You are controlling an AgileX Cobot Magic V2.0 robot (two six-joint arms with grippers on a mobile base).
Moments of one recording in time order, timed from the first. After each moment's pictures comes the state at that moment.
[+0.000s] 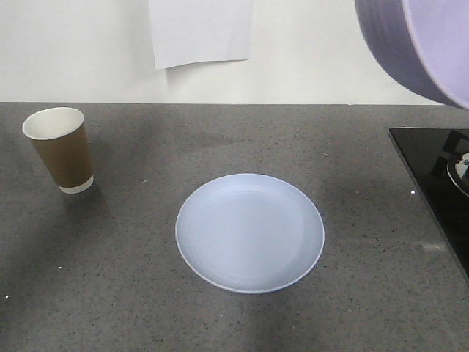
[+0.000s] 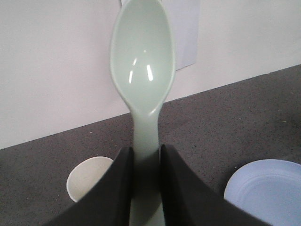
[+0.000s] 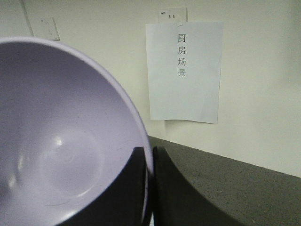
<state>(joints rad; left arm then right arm) -0.41 1.13 -1.52 0.24 0.89 -0.19 -0.27 0.87 -1.30 1.00 1.01 -0.73</state>
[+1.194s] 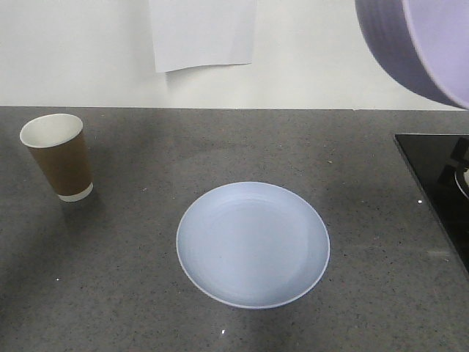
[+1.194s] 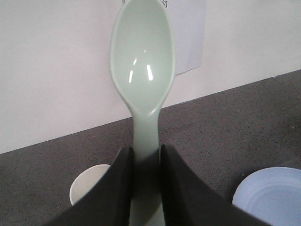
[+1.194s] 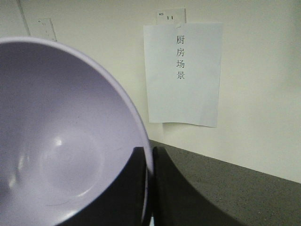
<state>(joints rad) -0.41 1.13 -1.52 0.24 0.89 -0.19 -0.27 0.87 -1.30 1.00 1.01 -0.73</state>
